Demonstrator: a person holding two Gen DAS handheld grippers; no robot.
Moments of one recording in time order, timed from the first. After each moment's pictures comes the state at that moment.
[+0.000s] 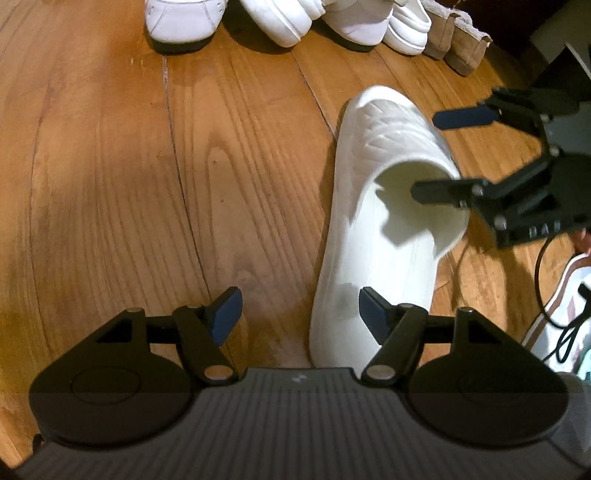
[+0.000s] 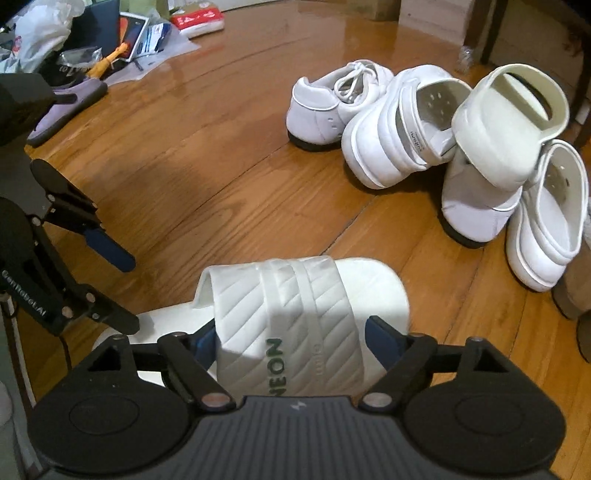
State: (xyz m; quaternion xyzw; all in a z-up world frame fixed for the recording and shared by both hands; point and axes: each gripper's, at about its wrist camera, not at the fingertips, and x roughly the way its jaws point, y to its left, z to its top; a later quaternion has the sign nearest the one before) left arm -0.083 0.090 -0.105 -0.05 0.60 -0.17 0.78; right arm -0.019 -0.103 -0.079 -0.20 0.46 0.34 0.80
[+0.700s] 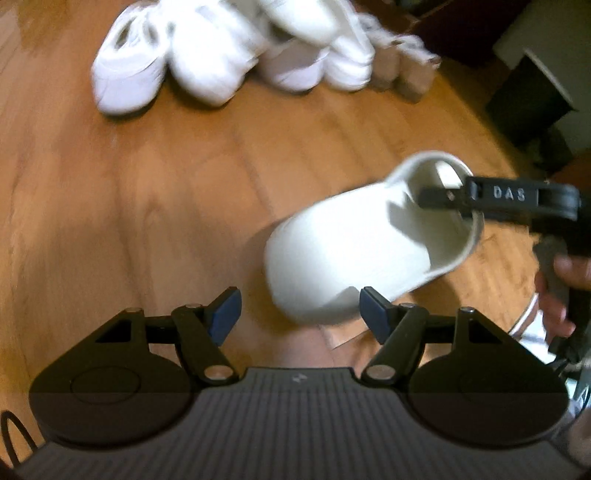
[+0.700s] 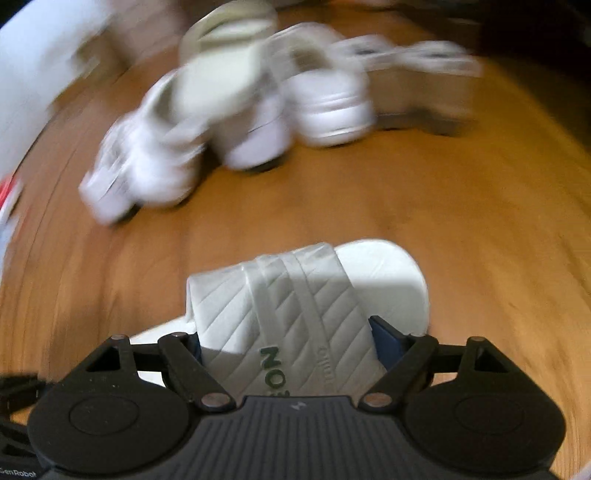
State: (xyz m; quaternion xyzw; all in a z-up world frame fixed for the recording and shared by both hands) left arm -0.079 0.024 -0.065 -0.05 0.53 -0.22 0.82; right arm -0.081 -0.227 -0.071 0.19 0.48 -0.06 0.85
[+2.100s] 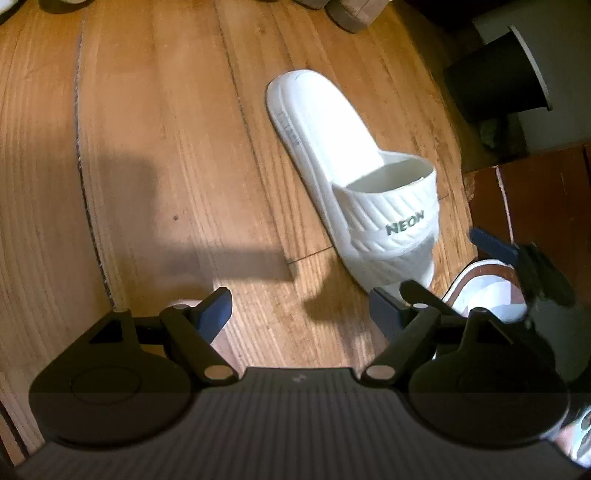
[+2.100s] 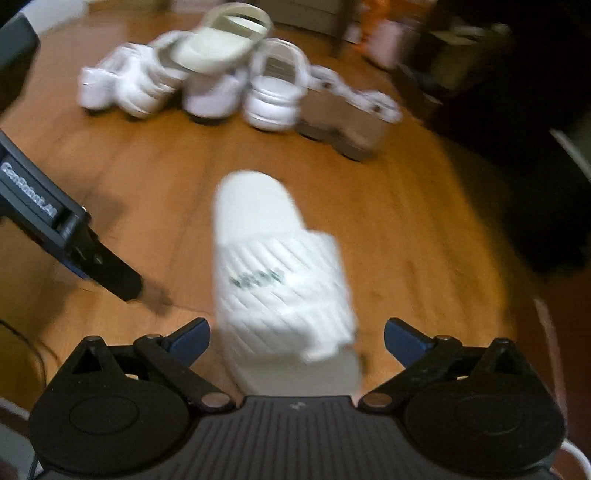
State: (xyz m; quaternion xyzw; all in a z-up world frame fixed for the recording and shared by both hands) left arm -0.071 -0.068 -0.108 -0.16 0.64 -0.27 0.70; right arm -0.149 -0.280 -0.059 -0.10 0.46 0.06 0.88
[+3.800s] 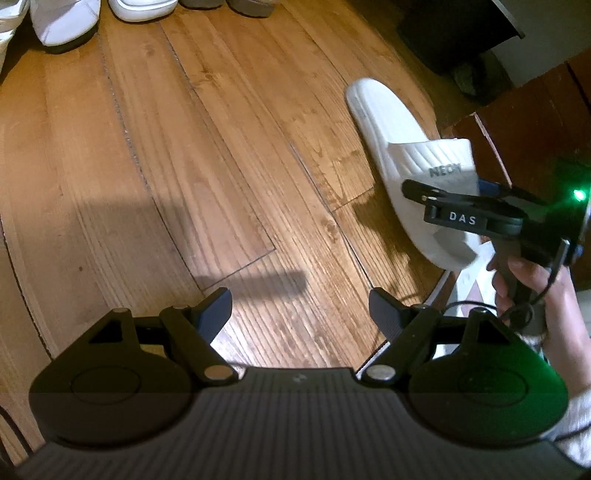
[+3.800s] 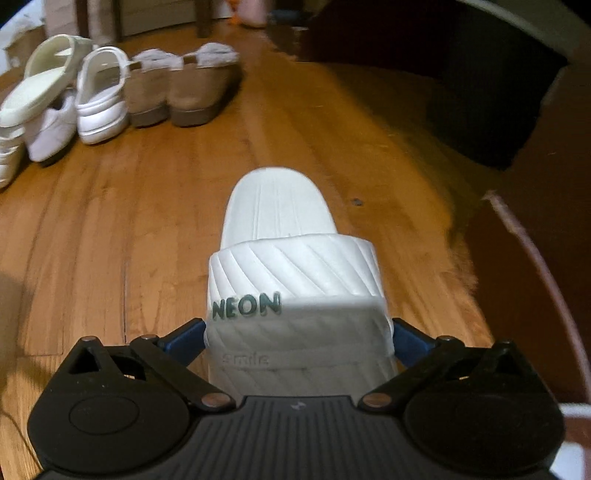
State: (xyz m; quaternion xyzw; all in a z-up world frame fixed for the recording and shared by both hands) left arm -0.080 -0.155 -0.080 -0.06 0.62 -0.31 0.72; right arm -0.125 -0.417 -0.099 -0.02 0.47 -0.14 0.87
